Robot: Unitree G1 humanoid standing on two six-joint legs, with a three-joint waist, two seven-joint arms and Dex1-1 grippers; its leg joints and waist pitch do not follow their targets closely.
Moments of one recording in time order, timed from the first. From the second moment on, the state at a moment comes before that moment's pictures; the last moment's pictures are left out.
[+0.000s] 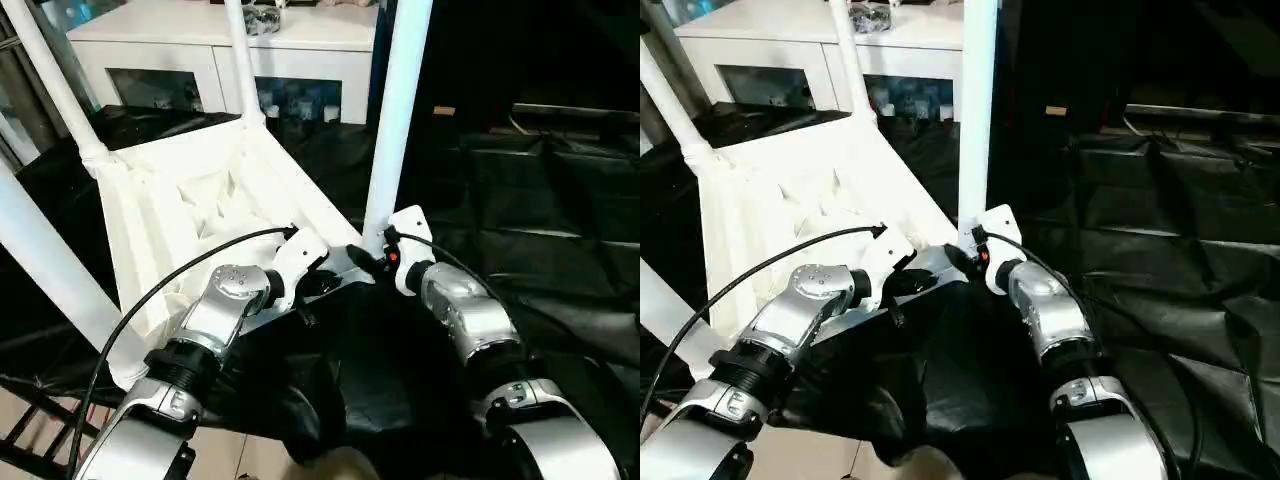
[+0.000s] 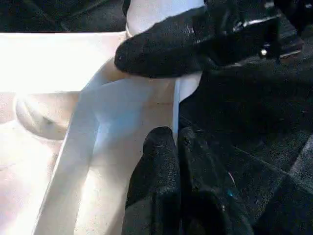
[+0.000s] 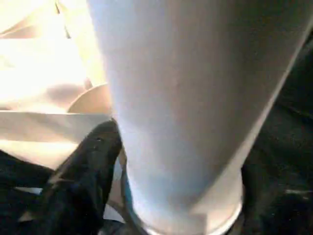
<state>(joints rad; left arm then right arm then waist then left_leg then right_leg) -0.59 0.17 -0.24 0.60 0.06 0.23 -0.78 -0.62 -0.08 0.03 0.76 0.04 0.14 0.52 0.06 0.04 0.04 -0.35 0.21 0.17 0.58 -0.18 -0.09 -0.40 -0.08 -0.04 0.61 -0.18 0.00</state>
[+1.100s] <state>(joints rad) -0.49 0.39 -0.26 0.45 -0.04 0.15 -1.22 -0.55 -0.30 0.17 0.62 0.11 0.08 1.22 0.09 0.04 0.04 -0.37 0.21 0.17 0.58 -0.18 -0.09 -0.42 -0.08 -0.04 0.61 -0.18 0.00</state>
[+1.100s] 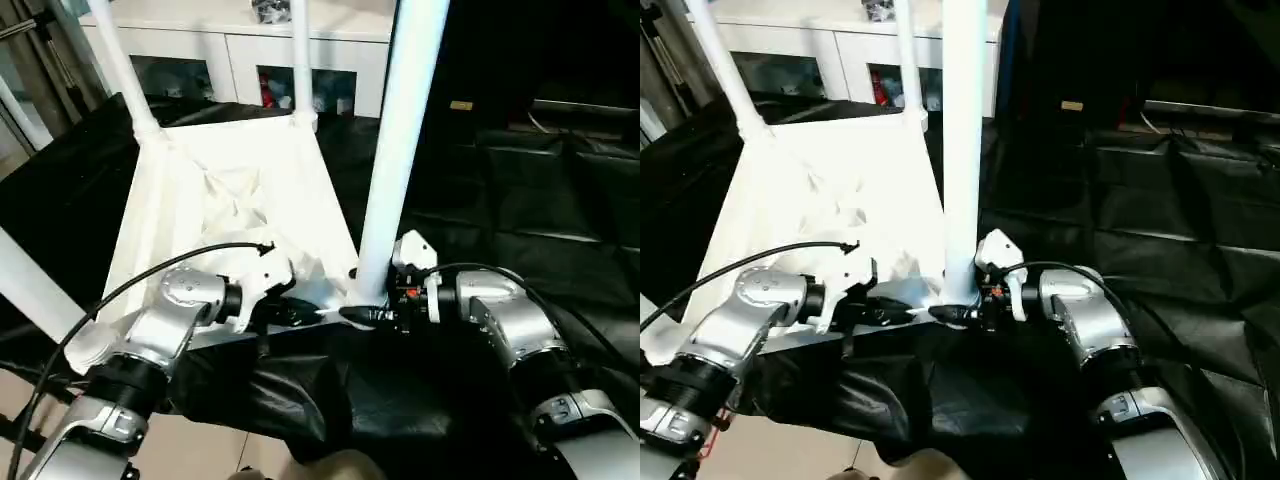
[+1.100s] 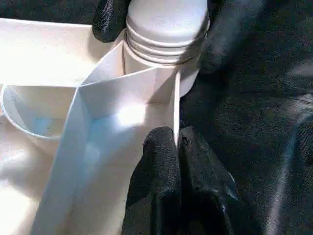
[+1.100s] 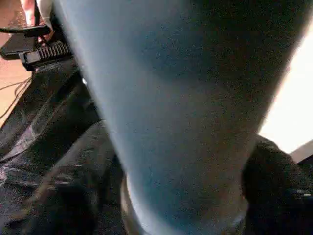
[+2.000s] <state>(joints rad) -0.61 0.19 -0.24 0.62 0.05 0.22 -0.85 -0.61 -0.12 0.03 0.76 0.06 0.11 0.60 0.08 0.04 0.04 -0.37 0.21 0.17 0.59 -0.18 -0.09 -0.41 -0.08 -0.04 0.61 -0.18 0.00</state>
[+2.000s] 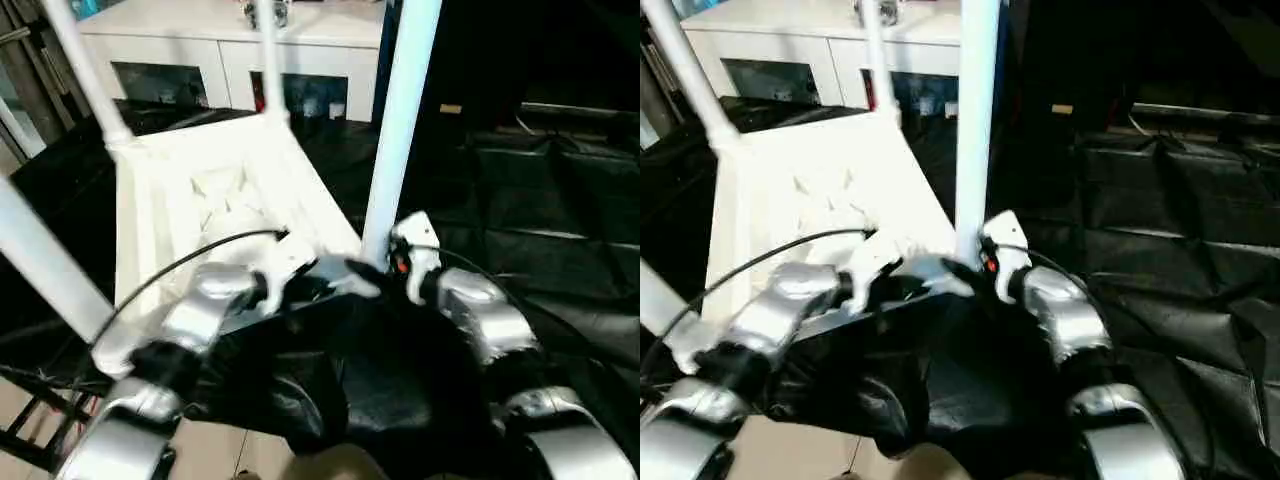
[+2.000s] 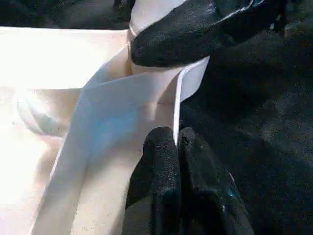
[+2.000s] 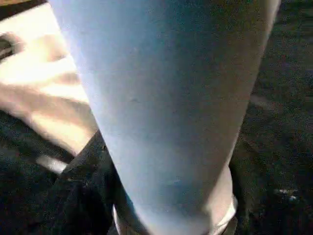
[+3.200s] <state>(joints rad) -0.51 0.39 -0.26 0.49 -0.03 0.13 -1.23 -0.59 -0.30 0.15 0.69 0.11 0.10 1.22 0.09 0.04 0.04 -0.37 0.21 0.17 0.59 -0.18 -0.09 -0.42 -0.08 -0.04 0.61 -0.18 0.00</state>
